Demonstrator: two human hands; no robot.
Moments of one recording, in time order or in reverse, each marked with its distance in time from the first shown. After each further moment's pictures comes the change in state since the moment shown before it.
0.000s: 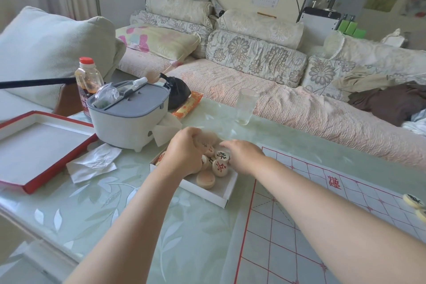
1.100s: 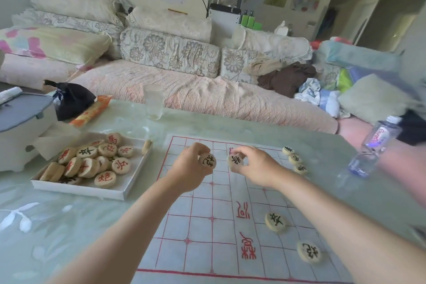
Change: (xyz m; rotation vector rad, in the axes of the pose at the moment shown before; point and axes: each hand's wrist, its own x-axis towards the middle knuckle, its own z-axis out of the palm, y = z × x) left_hand -0.095 0.141 0.153 -0.088 -0.443 0.242; right_hand -0.233 0.179 -0.010 0.419 0.211 0.394
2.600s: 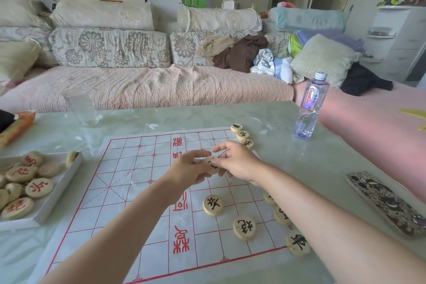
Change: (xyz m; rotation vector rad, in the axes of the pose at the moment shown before) left_hand -0.001 0.079 0.129 -0.500 -0.389 -0.173; right_hand -0.056 0.103 -0.025 0.649 0.026 0.211
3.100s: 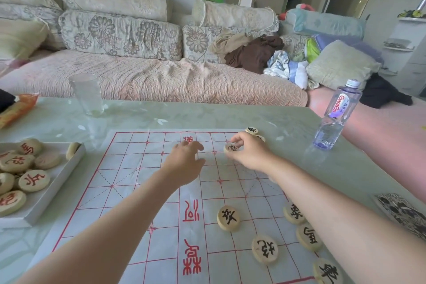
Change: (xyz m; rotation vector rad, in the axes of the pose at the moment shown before) left_hand 0.068 -0.023 -0.047 0.907 0.284 0.145; right_hand 0.076 0.018 -0.008 -0.436 0.170 -0.007
